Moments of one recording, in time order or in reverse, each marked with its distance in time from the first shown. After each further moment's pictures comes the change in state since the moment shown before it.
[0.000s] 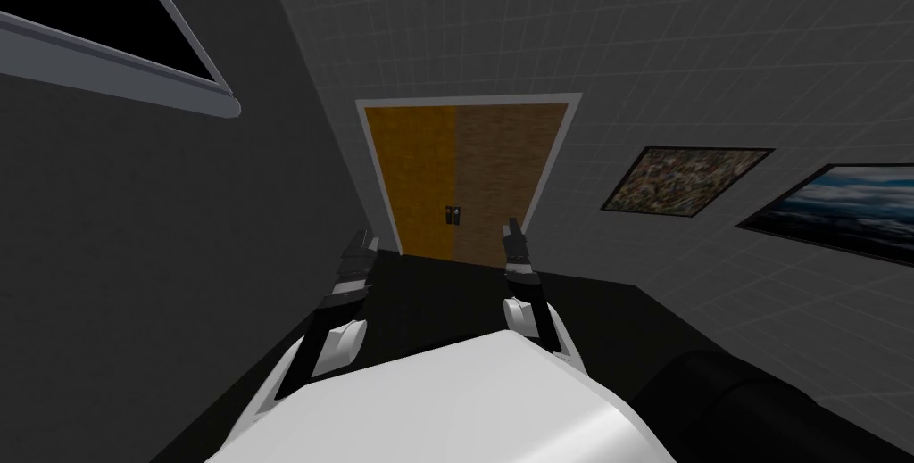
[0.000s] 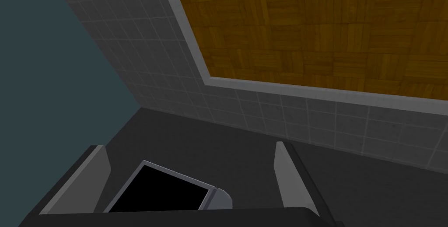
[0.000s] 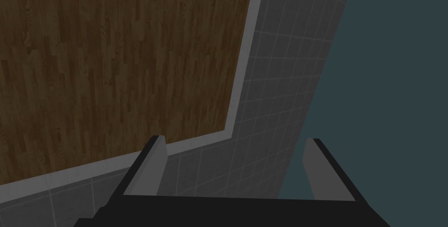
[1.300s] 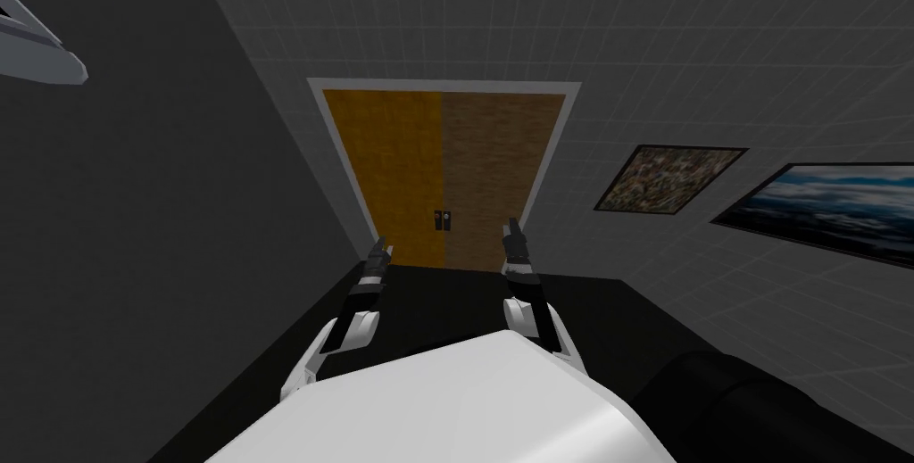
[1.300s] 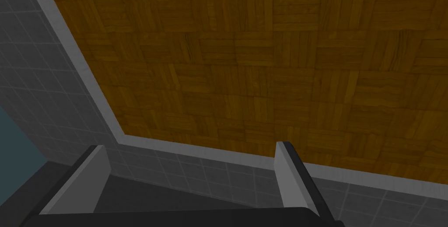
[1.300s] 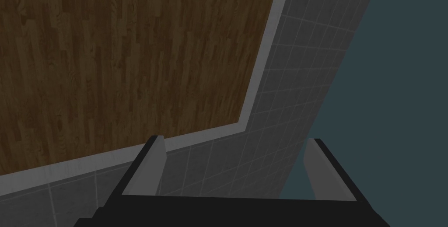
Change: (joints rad) arm -0.150 0.041 -0.017 0.318 0.030 0.028 0.042
